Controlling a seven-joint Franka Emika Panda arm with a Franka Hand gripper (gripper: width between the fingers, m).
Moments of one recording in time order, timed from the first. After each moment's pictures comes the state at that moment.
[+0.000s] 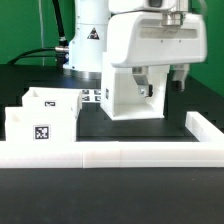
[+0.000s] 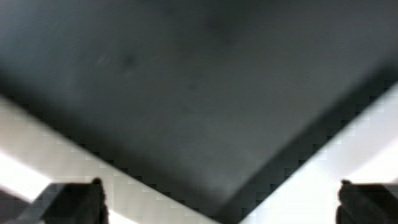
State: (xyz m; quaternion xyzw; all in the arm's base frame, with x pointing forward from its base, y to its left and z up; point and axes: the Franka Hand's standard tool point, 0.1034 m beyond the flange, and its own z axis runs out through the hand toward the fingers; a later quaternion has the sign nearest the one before) arm 0.570 0.073 0.079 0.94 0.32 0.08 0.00
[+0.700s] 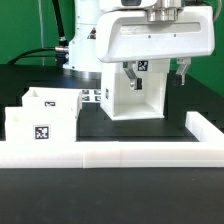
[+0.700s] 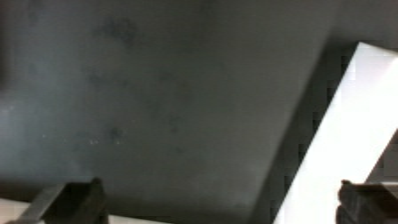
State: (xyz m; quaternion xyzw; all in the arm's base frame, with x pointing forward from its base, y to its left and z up) arm 0.548 0.071 0.083 0.99 0.12 0.07 -0.03
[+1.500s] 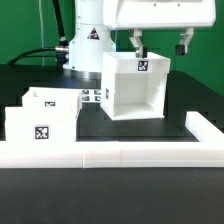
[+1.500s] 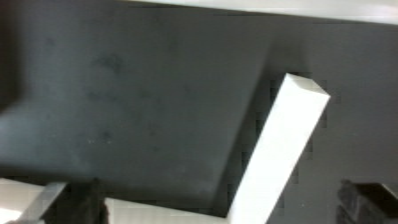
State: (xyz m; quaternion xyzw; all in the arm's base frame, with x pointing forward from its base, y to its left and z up) arm 0.510 0.085 0.127 0.99 0.14 0.08 -0.03
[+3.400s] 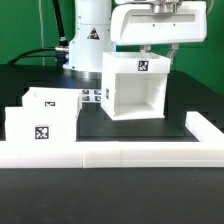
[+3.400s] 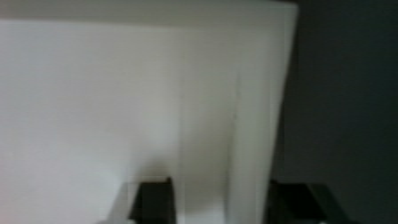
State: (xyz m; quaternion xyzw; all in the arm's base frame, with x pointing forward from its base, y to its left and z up) arm 0.412 0.110 0.095 0.99 0.12 0.04 -0.02
